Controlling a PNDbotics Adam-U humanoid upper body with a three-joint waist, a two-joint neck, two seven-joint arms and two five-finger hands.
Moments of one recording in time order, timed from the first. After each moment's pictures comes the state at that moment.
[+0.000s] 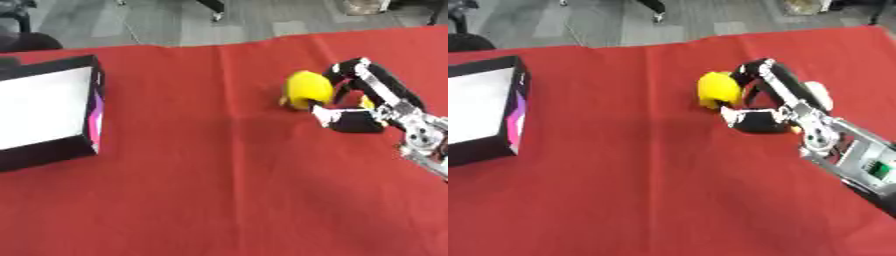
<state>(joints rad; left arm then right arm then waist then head) -0.52 0.63 -0.21 -1.73 0.26 0.02 -0.07 -0.27 -0.96 0.43 -1.99 -0.09 0.24 -0.31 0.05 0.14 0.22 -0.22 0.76</state>
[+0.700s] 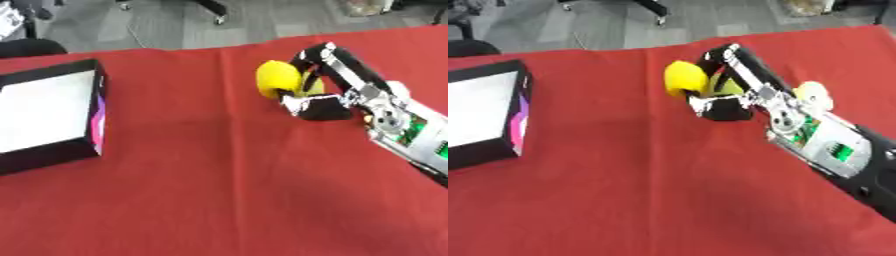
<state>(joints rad) -0.83 0.70 -0.41 -1.80 0.14 0.14 -0.29 -0.40 -0.88 0.47 -1.99 -0.04 0.35 -0.25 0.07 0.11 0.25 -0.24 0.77</state>
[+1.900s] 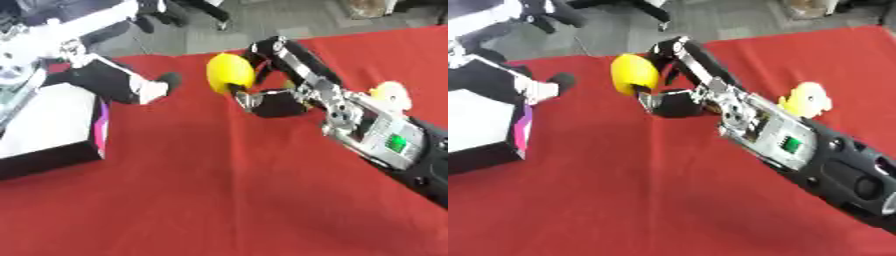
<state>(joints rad) -1.05 0.46 -0.64 -1.67 -0.26 0.20 -0.41 -0.51 -0.74 0.55 -1.99 -0.03 0.37 -0.25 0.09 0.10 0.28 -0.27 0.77</state>
